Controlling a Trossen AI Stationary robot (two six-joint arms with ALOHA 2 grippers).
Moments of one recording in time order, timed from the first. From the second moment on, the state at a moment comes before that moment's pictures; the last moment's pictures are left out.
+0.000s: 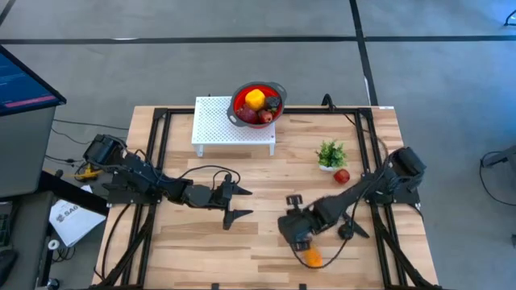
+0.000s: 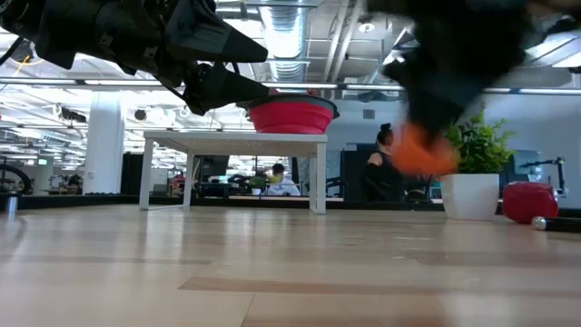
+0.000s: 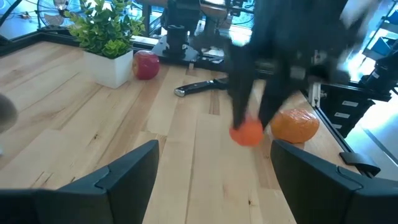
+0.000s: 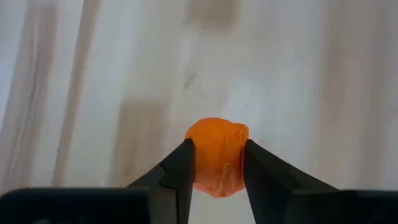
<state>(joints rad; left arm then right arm) -0.36 1.54 0.53 0.79 -0.38 -0.25 0.48 1.78 1.25 -0.65 0.25 0.27</state>
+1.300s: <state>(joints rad) -0.36 1.54 0.53 0.79 -0.38 -0.25 -0.39 1.82 1.69 -0.49 0.13 -0.05</state>
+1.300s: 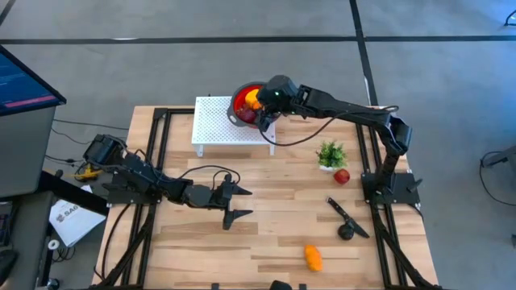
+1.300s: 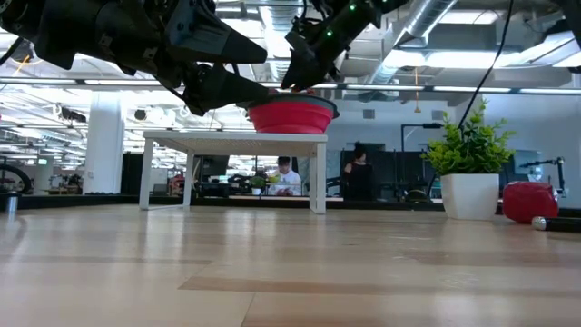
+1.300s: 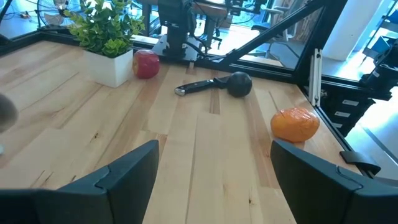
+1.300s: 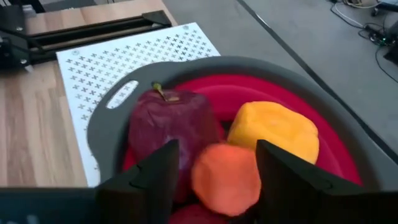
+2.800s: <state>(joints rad) -0.36 1.54 0.53 0.78 -0.38 -0.27 0.56 1.11 0.74 -1.15 0.24 1.09</state>
